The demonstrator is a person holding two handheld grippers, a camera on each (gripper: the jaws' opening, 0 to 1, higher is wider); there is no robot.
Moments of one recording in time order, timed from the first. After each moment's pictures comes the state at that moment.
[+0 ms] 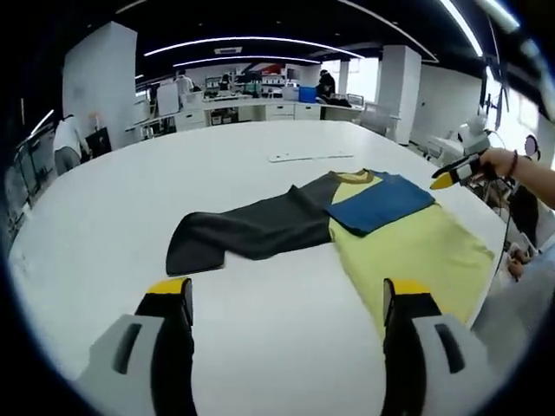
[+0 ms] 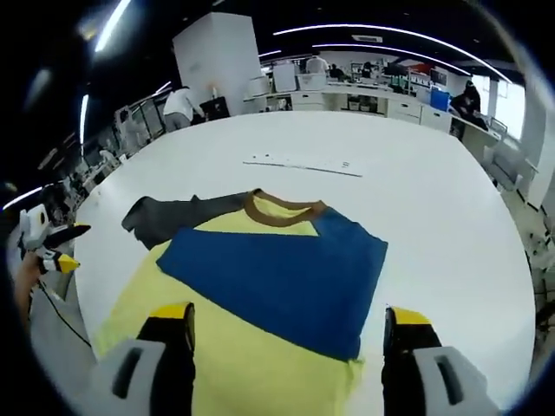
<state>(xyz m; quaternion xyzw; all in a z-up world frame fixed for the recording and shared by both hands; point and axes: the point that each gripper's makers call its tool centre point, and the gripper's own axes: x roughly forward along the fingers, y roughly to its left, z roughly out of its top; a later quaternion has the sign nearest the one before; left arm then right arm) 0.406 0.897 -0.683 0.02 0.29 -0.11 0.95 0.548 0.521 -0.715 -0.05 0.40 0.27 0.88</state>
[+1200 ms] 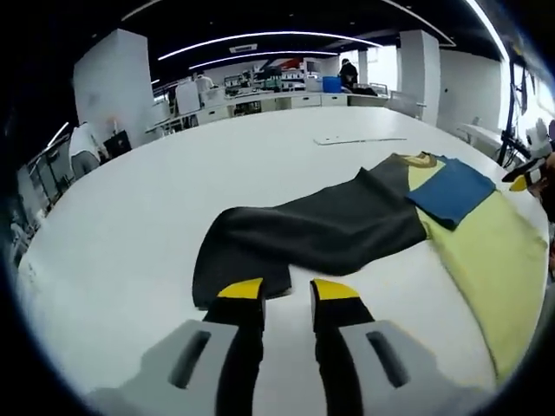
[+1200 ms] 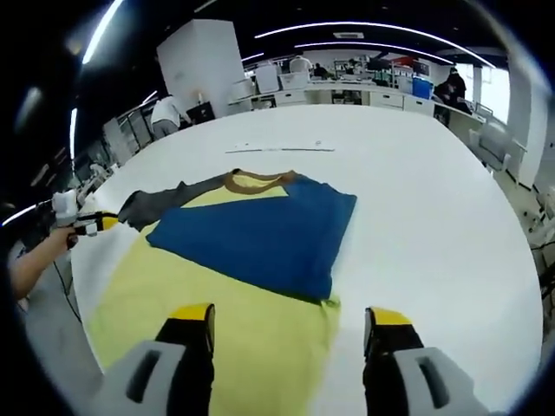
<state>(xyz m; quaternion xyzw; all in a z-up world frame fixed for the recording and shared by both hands) 0.485 0.967 -0.750 0.05 0.31 -0.05 0.95 0.512 0.483 -0.739 -0.02 0.40 0.25 0.88</state>
